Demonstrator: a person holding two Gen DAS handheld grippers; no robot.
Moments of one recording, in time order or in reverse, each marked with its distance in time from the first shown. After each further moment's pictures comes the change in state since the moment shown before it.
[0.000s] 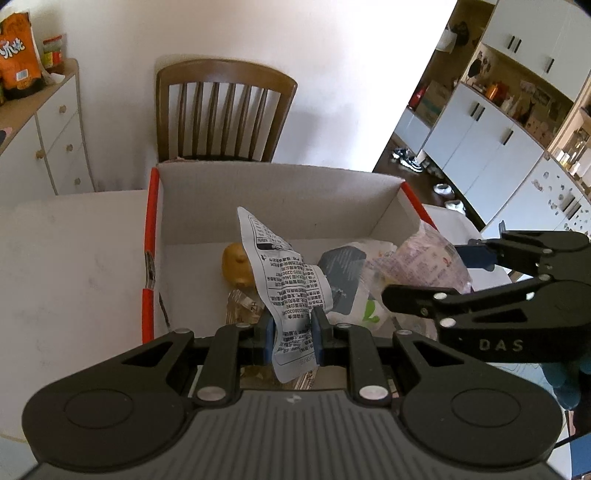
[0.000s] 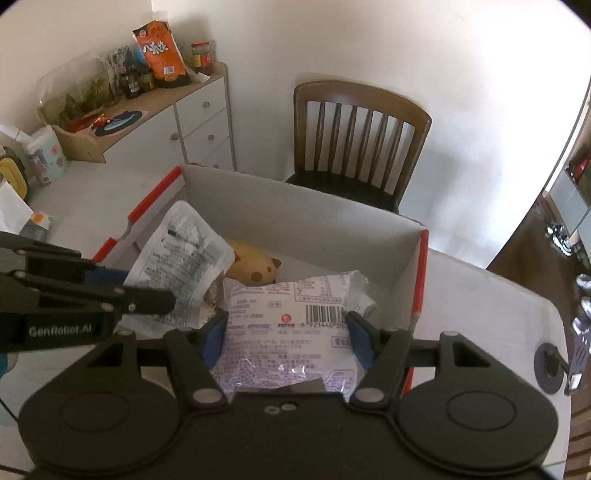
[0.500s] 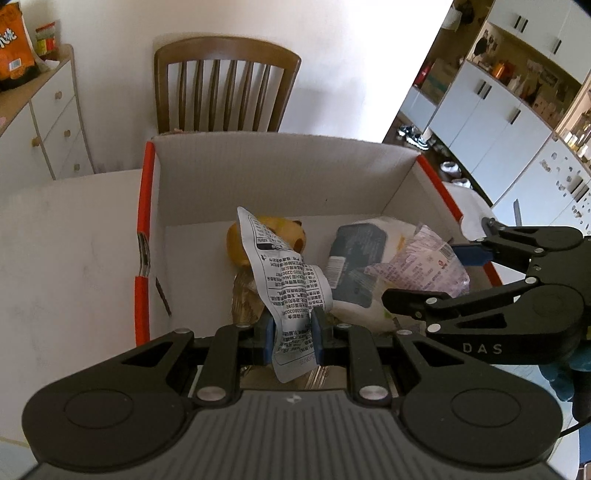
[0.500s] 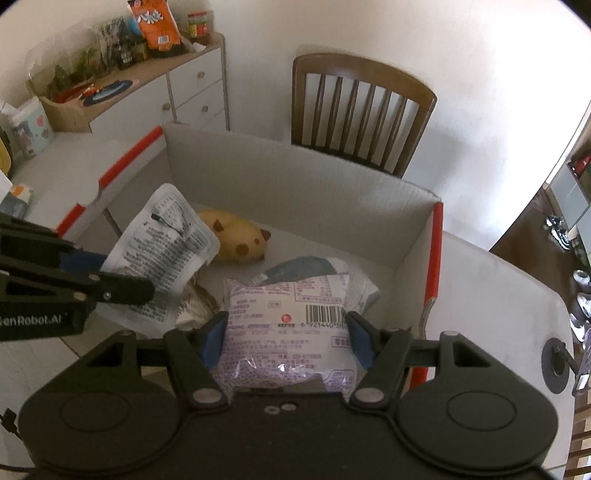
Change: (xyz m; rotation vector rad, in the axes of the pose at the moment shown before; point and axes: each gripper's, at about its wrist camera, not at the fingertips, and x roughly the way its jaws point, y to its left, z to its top) left arm 0.024 0.005 0.000 0.016 0.078 0.023; right arm 0.034 -0.003 -0.011 -0.023 0.083 -0.017
